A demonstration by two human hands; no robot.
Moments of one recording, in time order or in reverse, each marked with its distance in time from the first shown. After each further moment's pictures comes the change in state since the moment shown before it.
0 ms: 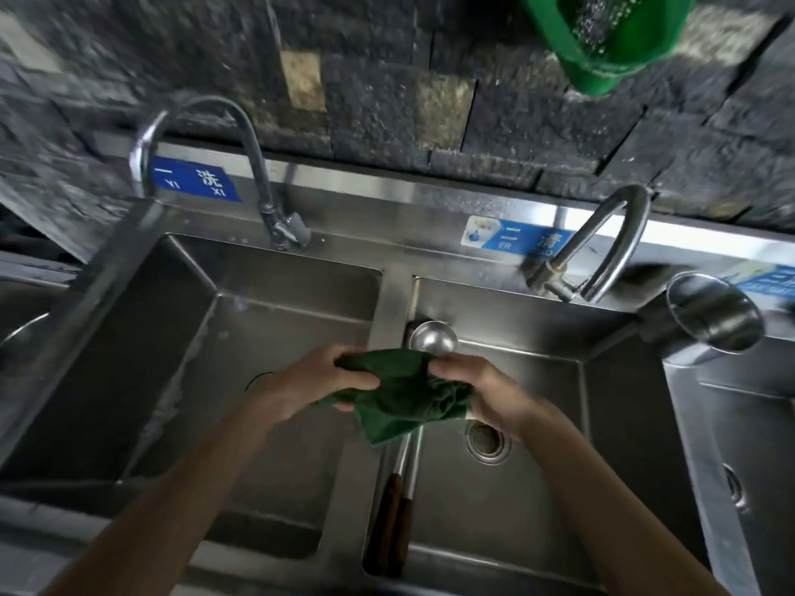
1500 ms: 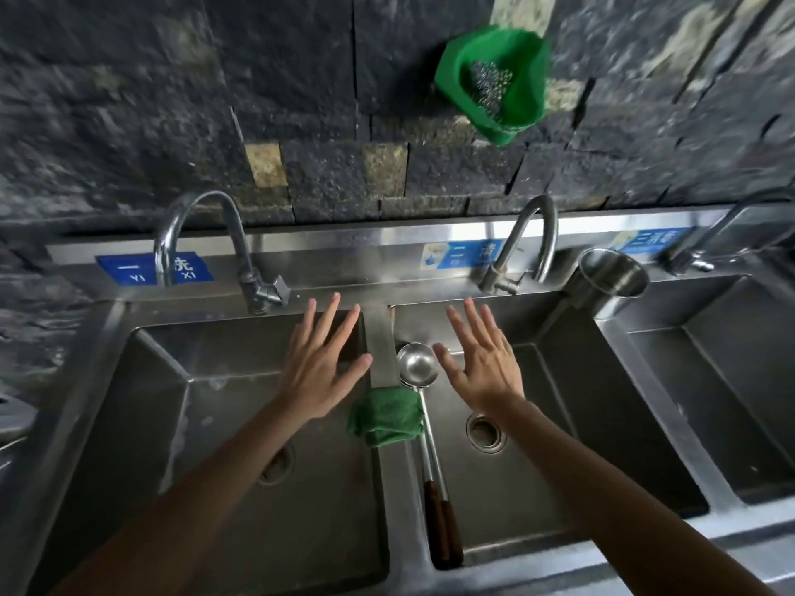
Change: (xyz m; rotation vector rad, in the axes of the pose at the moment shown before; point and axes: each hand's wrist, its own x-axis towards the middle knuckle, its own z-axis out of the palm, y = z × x) left_hand 0.005 -0.003 -0.070 1.071 0.468 0.723; right_hand -0.001 0.012 0.059 -1.221 1.052 -0.329
